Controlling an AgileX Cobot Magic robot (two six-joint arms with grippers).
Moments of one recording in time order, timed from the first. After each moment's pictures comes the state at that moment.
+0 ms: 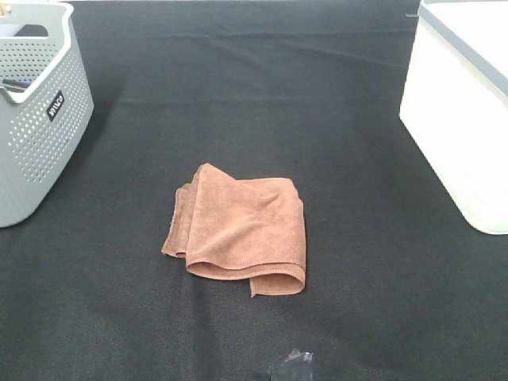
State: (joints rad) left arm 0.09 0.00 -0.51 0.02 1.05 0.09; right arm 0.02 0.00 -0.45 0.14 1.11 -0.13
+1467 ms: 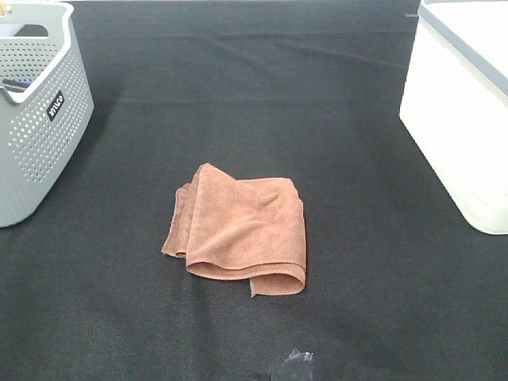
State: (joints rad) left arm 0.09 0.00 -0.51 0.02 1.05 0.09; right arm 0.02 0.73 -0.82 0.35 1.20 -0.13
